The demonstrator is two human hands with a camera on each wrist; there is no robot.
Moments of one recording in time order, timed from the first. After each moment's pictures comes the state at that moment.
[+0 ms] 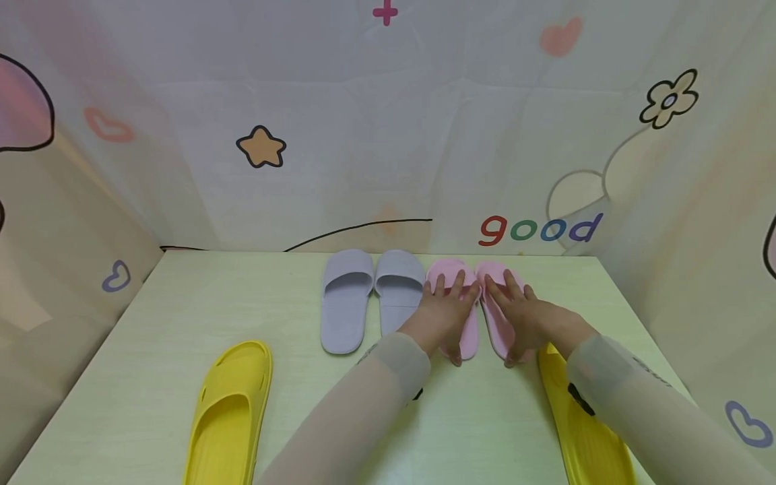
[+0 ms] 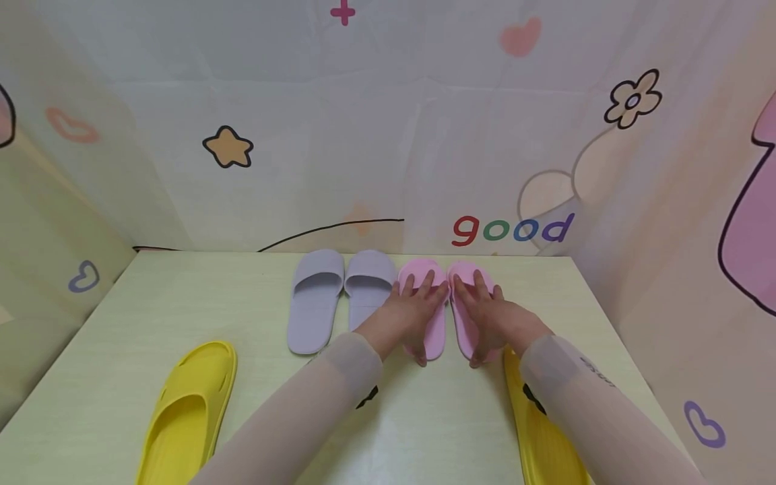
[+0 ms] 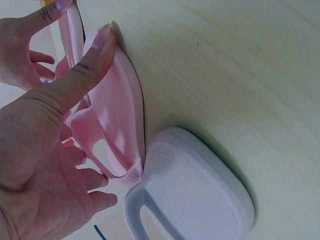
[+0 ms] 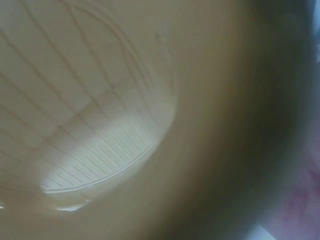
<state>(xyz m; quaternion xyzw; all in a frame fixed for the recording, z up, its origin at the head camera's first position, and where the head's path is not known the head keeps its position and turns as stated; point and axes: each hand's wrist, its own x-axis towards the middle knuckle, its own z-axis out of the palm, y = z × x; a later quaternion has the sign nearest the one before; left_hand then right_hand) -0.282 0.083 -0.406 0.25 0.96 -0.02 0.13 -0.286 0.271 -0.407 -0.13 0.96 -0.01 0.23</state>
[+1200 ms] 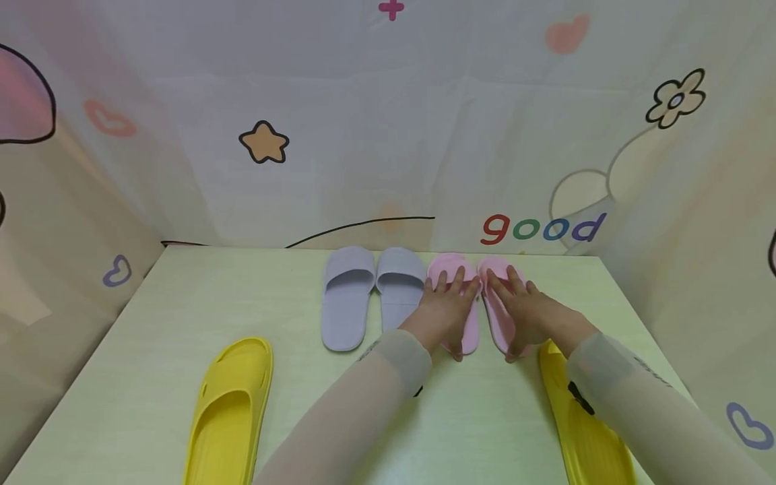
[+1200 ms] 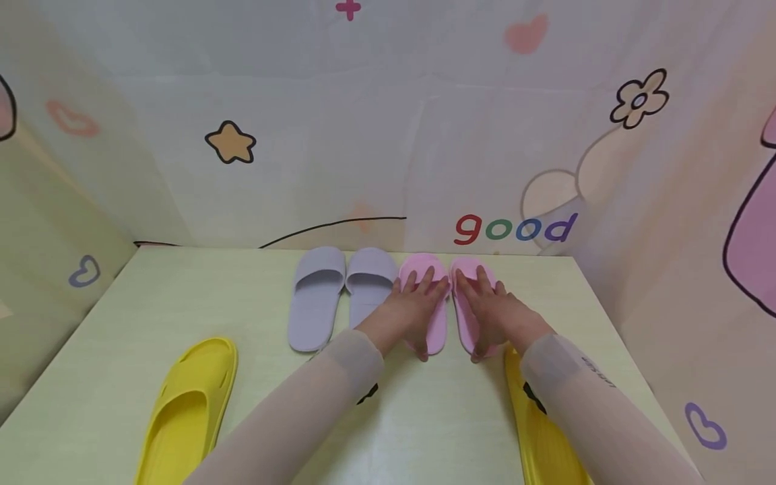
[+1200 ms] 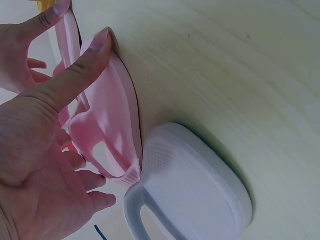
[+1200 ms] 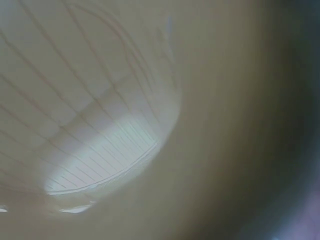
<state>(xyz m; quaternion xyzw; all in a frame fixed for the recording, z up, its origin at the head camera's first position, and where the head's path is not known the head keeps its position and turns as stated) -0.298 0.090 -0.424 0.23 0.96 -0.01 0.14 -0.289 0.271 -0.404 -0.12 0.97 -0.02 0.21</state>
